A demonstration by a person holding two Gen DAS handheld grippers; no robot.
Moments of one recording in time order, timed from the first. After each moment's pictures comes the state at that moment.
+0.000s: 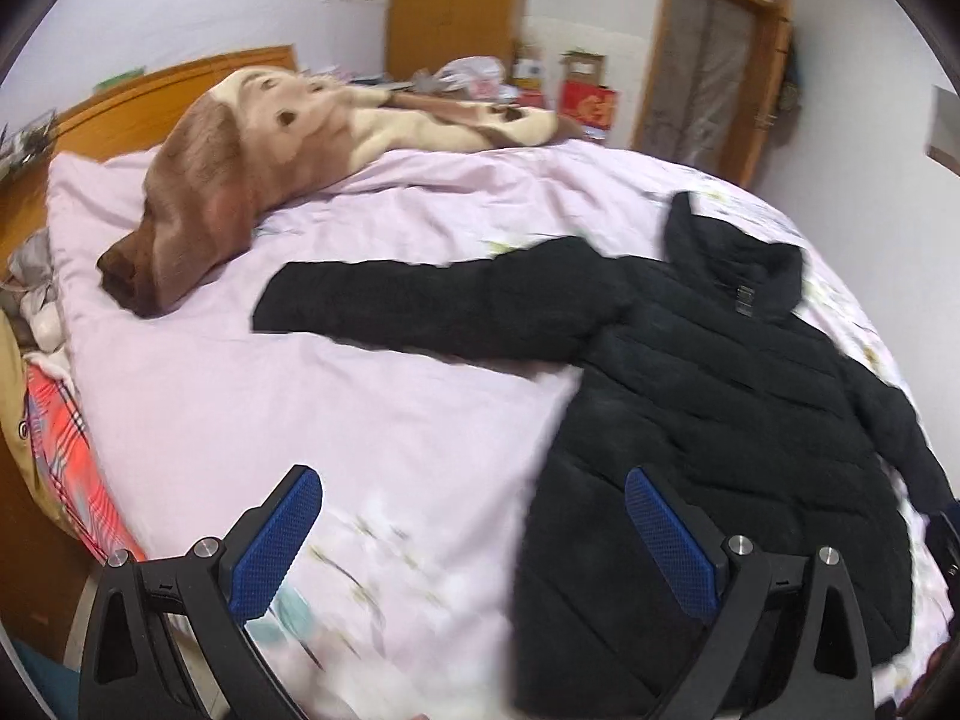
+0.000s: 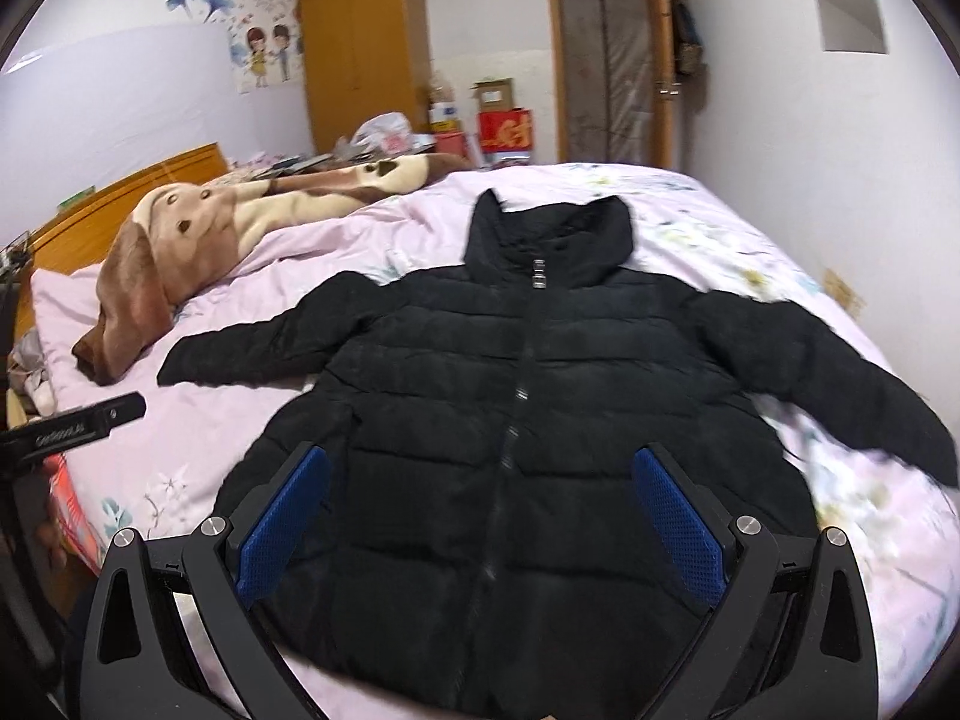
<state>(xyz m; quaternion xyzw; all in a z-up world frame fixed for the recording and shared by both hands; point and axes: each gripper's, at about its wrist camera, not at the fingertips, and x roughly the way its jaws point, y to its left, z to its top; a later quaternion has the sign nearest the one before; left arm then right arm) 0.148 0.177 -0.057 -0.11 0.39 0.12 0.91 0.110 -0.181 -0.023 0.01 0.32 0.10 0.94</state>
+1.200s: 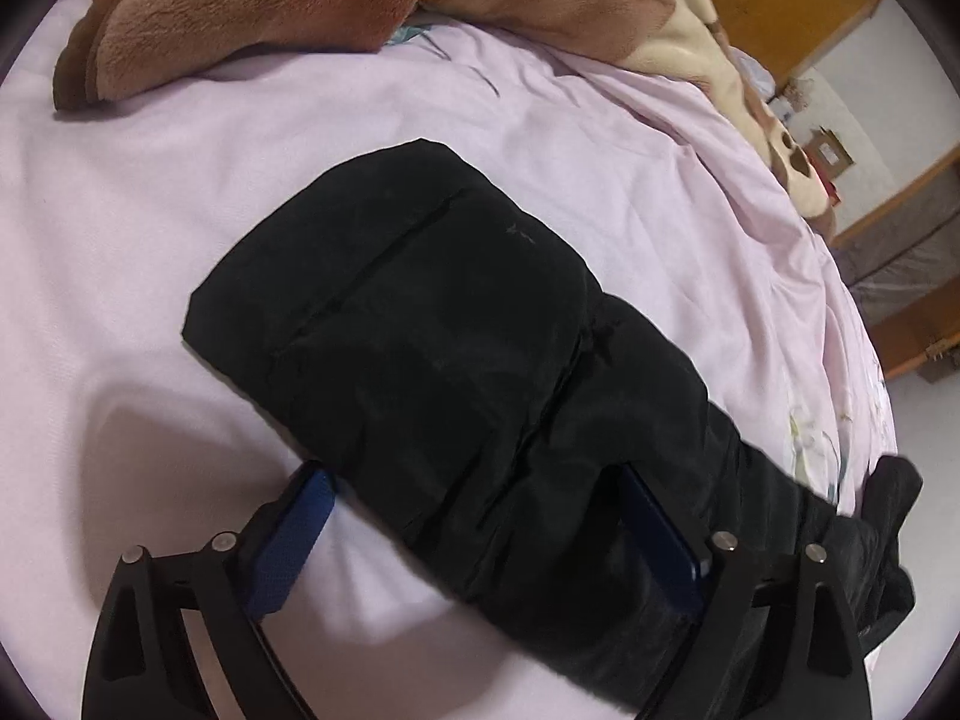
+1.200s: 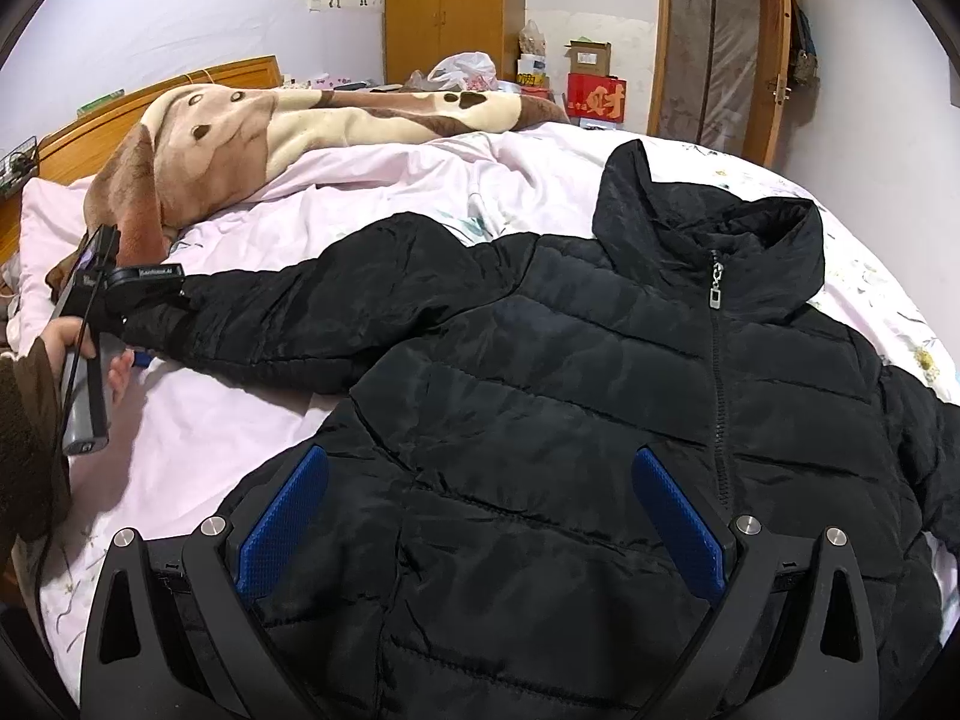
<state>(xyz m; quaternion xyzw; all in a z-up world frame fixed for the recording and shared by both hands) 0.371 0.410 -0.224 -0.40 0.43 0.24 0.77 0.267 -0.058 -0.106 -0.07 0.36 0.16 0.91</state>
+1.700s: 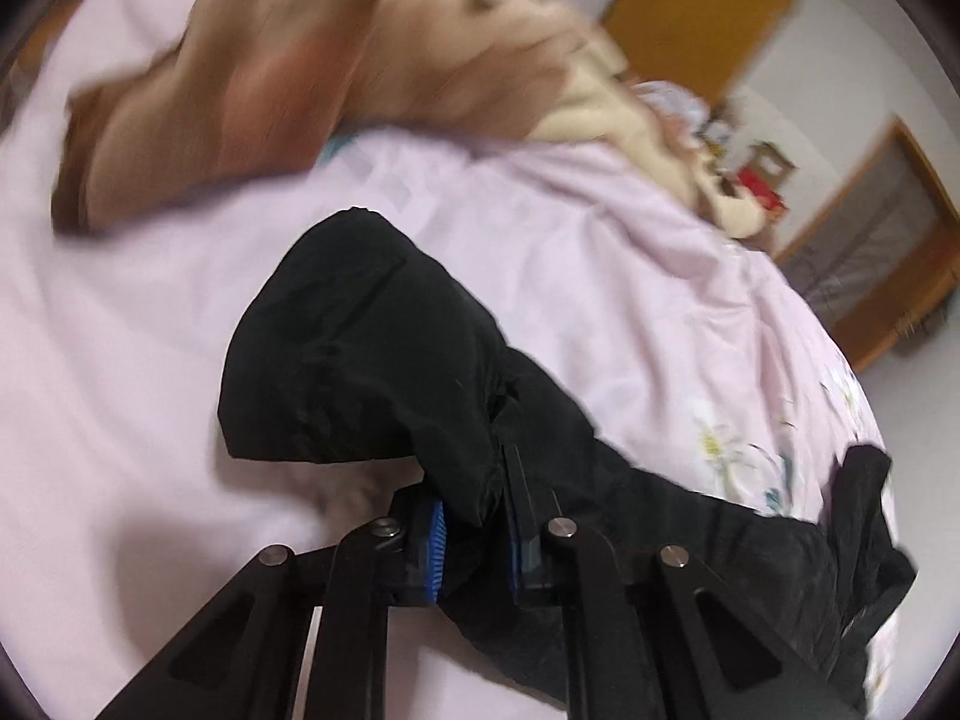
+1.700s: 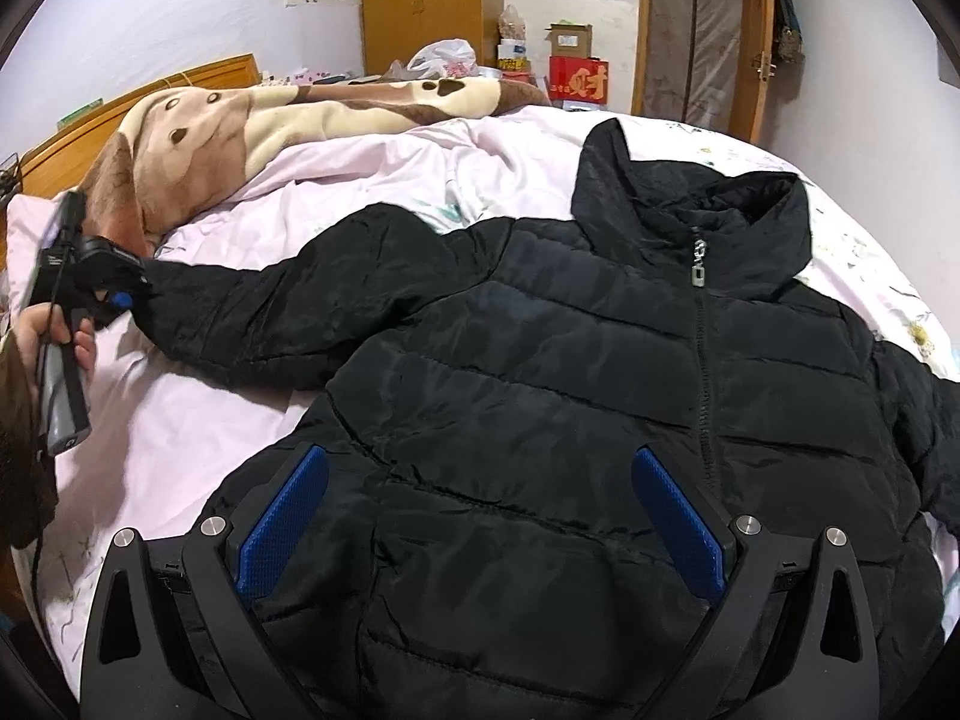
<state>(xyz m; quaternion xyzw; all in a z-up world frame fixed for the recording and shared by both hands) 0.365 0.373 -0.149 -0.31 0.35 0.22 0.86 0.270 -0.071 -0.102 -0.05 0.38 0.14 0.91</state>
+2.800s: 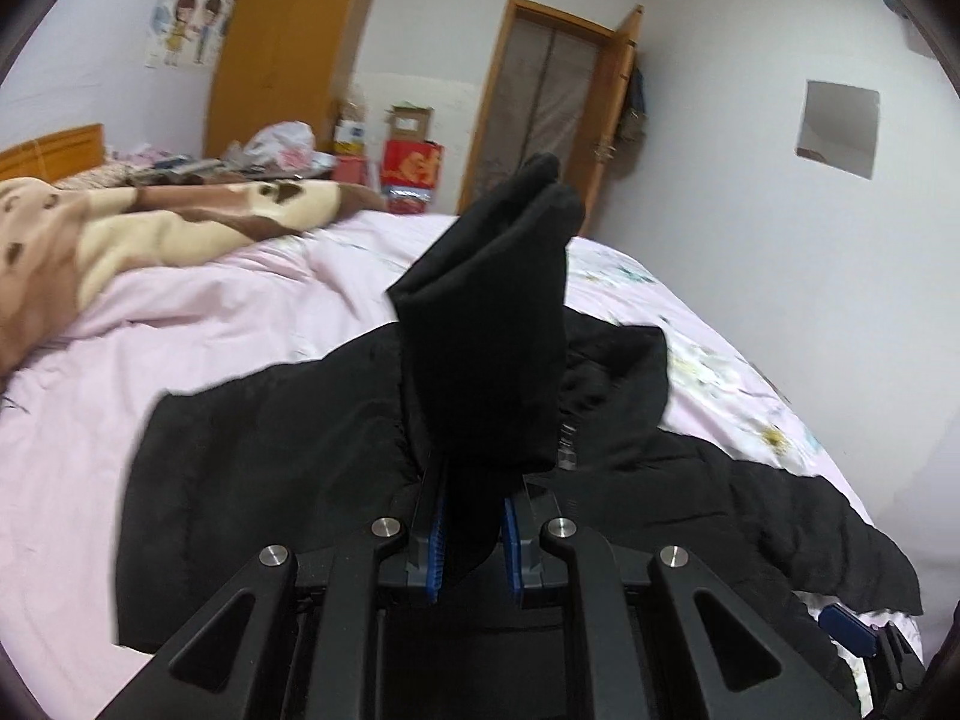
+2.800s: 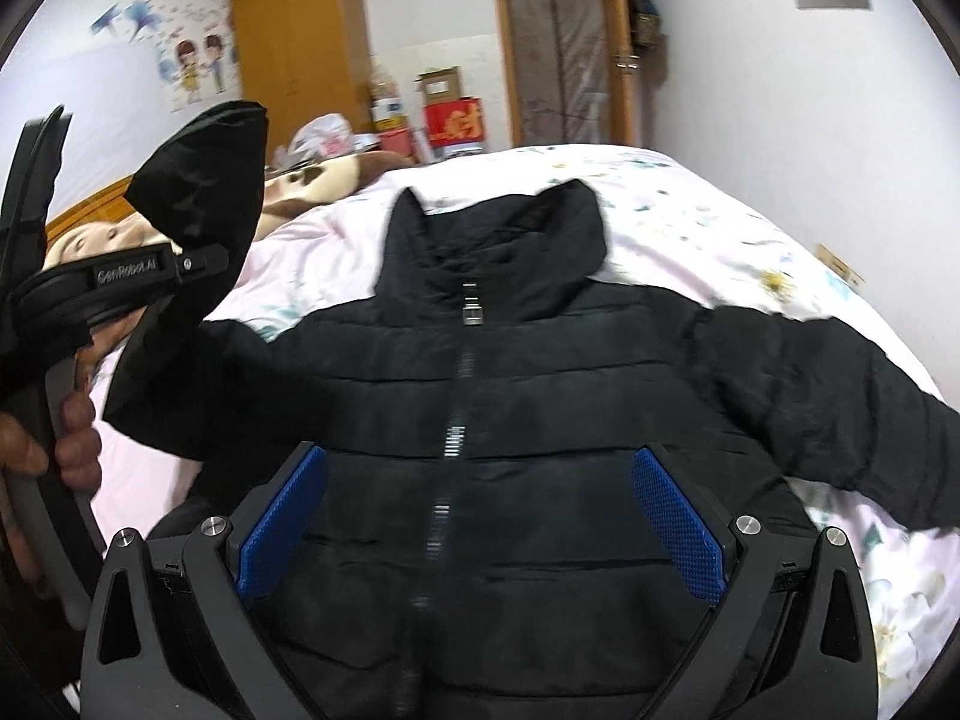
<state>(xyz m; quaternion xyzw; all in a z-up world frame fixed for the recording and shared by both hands) 0.392 0.014 -0.047 -0.09 0.30 -0.09 0.95 0.263 -0.226 -0.065 0.05 0.33 0.03 0.94</state>
